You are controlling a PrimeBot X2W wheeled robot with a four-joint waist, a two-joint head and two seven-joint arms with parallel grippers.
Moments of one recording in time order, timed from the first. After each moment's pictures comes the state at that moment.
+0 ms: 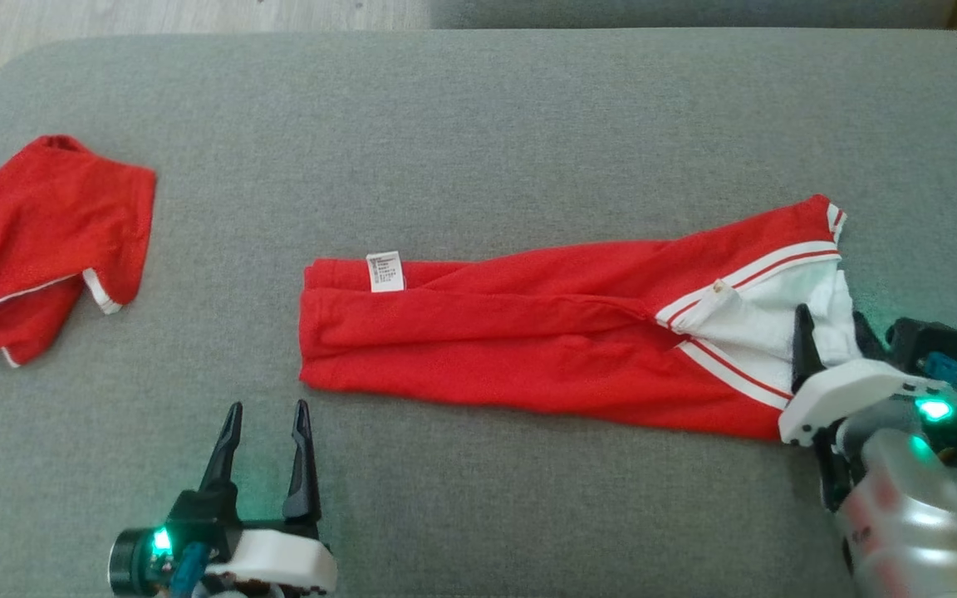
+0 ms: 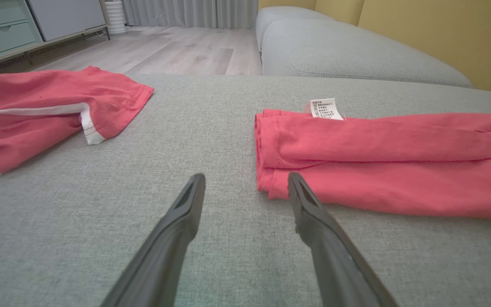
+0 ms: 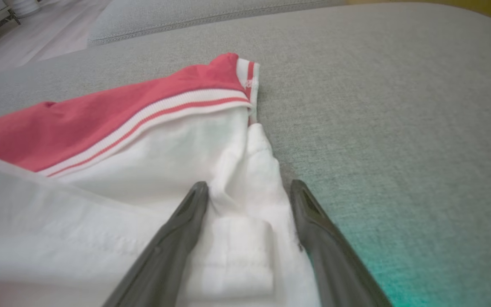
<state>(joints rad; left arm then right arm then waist) -0.04 0.04 -0.16 0.37 -0.15 0.04 -0.26 -0.54 -0.08 -0.26 1.13 -0.05 0.13 -0.27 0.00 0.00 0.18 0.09</state>
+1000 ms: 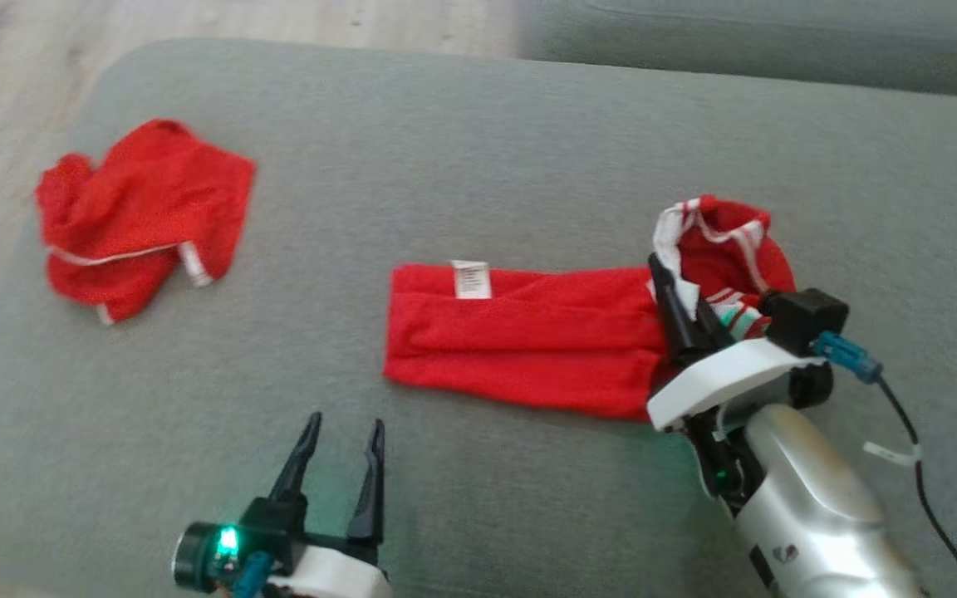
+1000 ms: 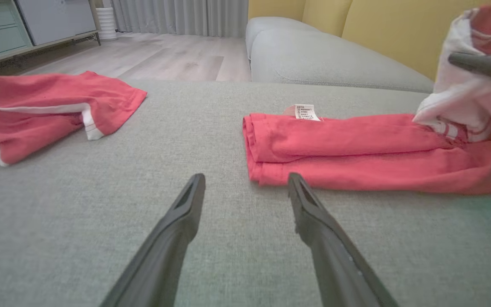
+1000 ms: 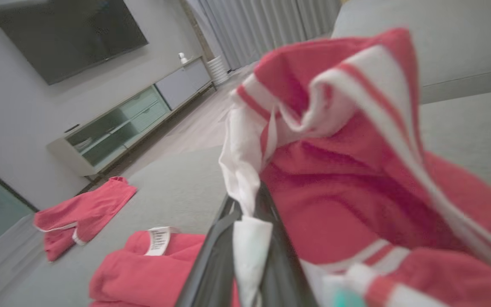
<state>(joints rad) -0.04 0.04 -0.30 0.39 -0.16 0.02 -0.26 -0.44 -0.07 0.40 0.68 0.57 0.13 -0.25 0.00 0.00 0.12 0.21</state>
